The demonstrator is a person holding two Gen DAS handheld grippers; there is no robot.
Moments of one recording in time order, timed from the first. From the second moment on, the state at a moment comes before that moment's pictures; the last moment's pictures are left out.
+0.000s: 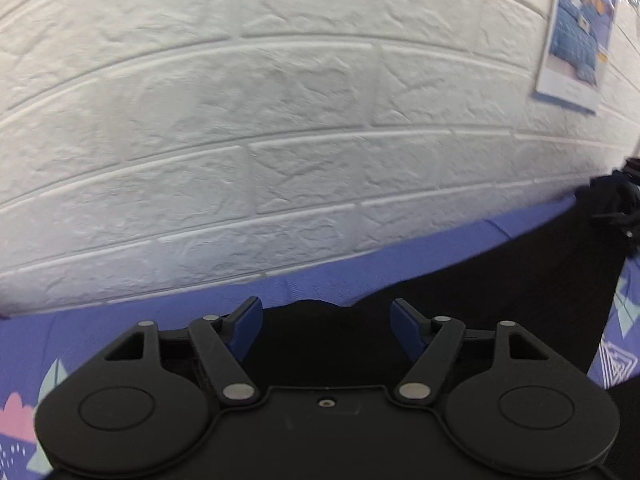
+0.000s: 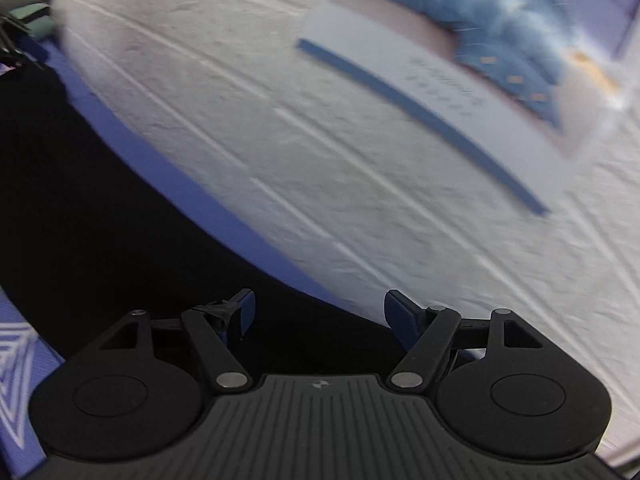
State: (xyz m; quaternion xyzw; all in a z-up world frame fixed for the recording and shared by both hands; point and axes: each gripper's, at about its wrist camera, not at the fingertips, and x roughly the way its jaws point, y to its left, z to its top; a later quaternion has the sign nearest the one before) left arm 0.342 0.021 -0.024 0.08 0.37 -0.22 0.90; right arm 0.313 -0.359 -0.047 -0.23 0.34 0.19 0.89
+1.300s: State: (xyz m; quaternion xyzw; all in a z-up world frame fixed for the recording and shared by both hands) left arm 0.279 0.048 0.018 -0.08 0.31 -0.19 0.93; right arm 0.200 -0.361 0.009 -0.17 0.27 0.16 0.93
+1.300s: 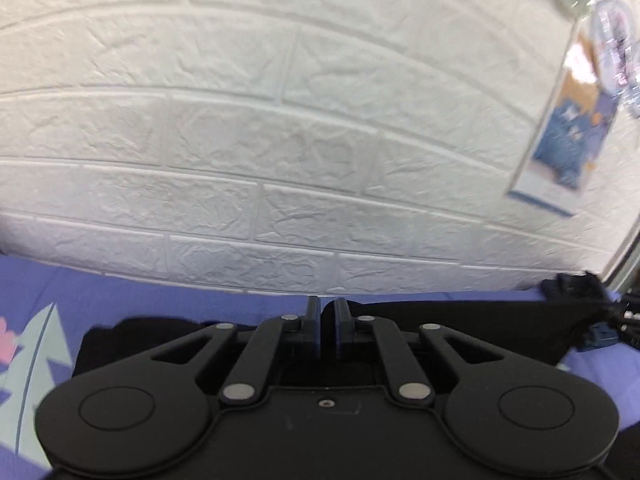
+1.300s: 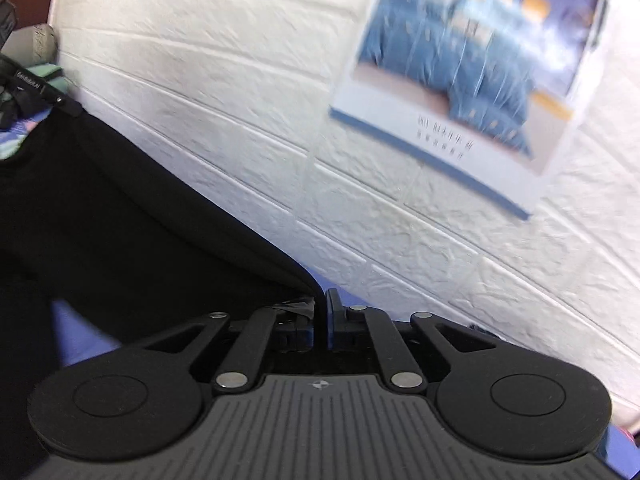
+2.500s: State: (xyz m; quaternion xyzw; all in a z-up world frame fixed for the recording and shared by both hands) left arm 0.077 0.177 -0.040 -0.22 0.31 0.08 0.92; right arm -0.031 -0.337 -0.020 -0.08 0.30 0.01 0.95
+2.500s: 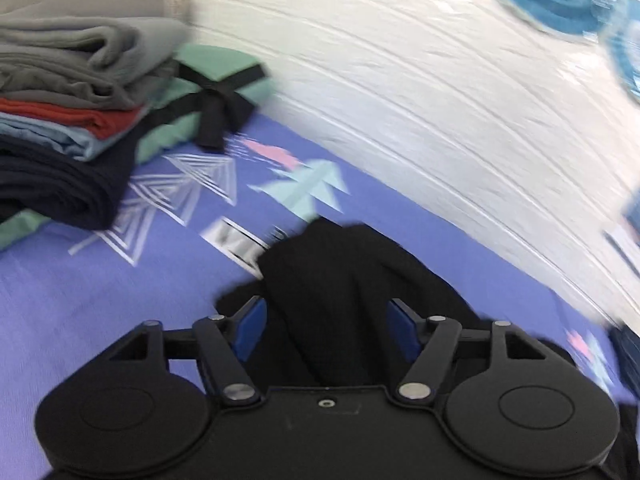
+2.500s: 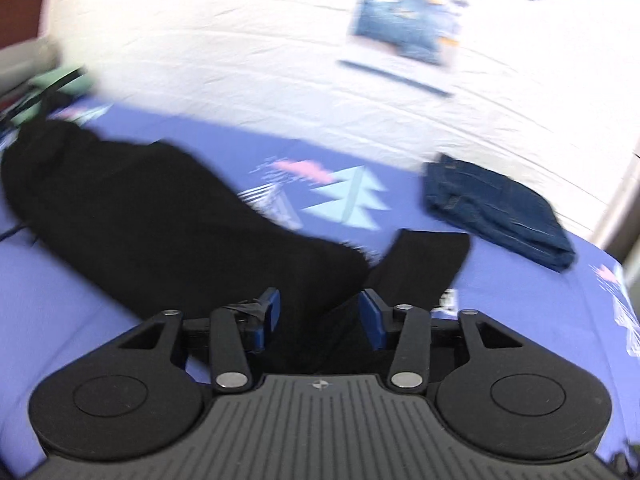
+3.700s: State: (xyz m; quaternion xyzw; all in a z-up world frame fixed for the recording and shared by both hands) left arm 0.040 0.172 -0.027 -0.21 0.28 0.06 0.94; right arm -0.085 -0.453 -0.040 0.21 0.24 -0.26 0.91
